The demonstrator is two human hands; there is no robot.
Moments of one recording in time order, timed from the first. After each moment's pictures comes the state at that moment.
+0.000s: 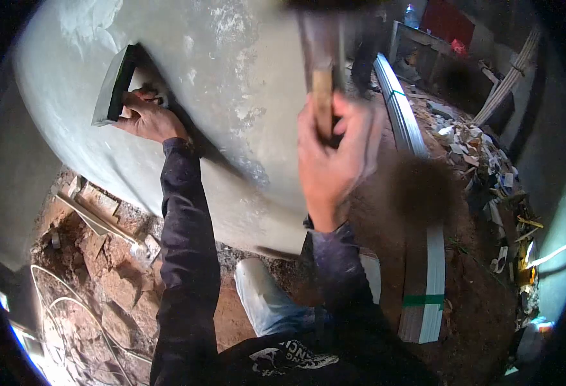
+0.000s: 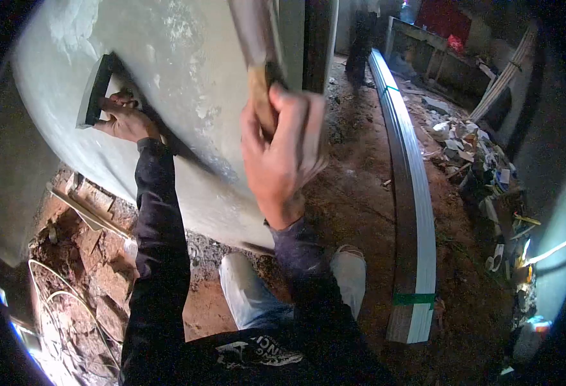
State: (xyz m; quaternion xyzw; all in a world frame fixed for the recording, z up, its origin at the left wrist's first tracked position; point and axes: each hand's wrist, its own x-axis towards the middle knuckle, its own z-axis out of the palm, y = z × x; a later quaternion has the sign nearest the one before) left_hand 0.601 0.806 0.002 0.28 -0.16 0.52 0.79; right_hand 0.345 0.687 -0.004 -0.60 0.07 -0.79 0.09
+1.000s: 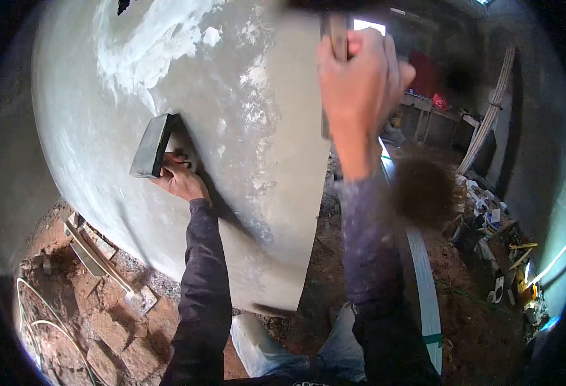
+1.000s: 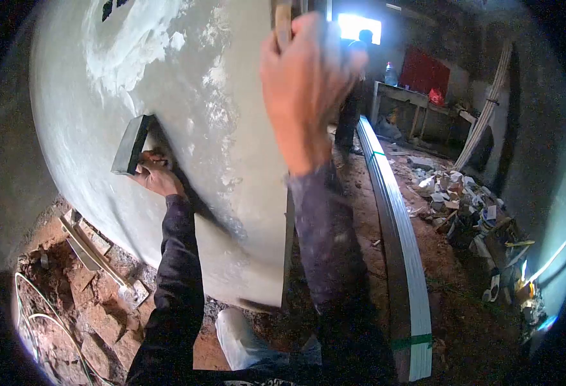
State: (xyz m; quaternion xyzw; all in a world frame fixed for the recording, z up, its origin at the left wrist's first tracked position) left_hand 0.597 0.797 -0.002 0.24 -0.18 0.48 0.83; right_hand 0.346 0.671 0.171 -0.56 0.05 -0.82 -0.09
